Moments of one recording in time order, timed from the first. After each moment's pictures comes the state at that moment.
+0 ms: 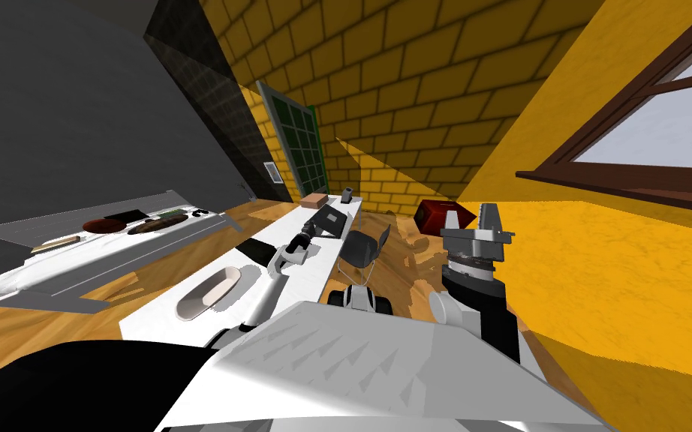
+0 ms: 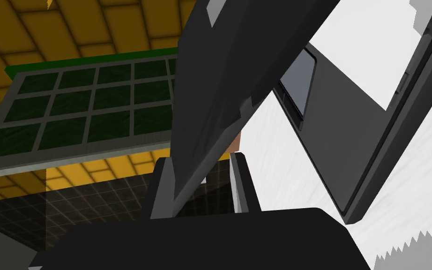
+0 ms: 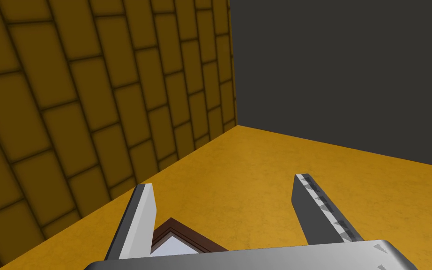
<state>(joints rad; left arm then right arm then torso) 0.03 0.39 0.03 -1.83 0.03 0.39 0.34 0.50 0.04 0.00 -2.39 0.06 -0.47 -0.11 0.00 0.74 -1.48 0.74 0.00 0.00</state>
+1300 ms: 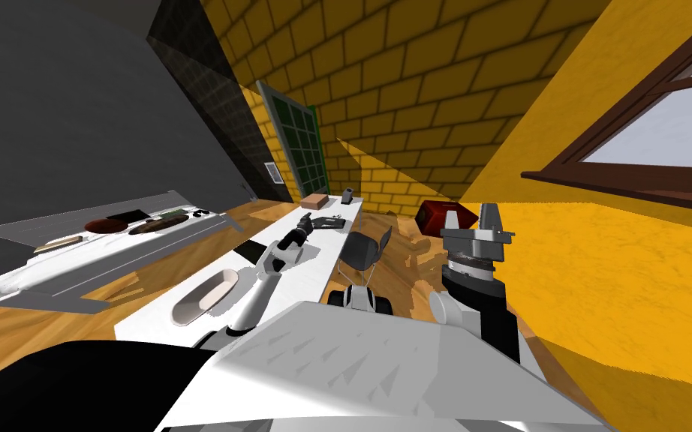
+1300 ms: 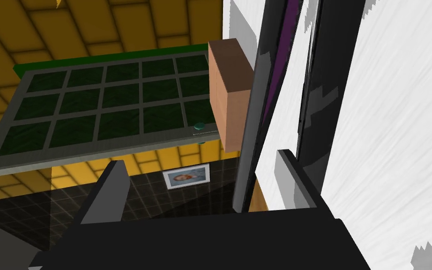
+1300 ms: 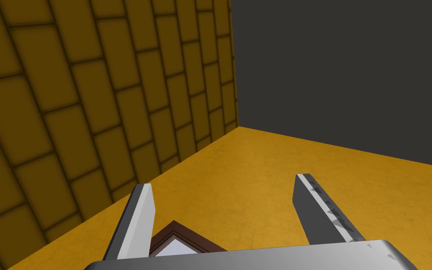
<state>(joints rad) 0.05 0.47 0.04 -2.04 0.07 0.58 0.39 0.50 0.04 0.00 -2.39 0.06 -0.47 -0.11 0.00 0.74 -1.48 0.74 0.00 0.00</state>
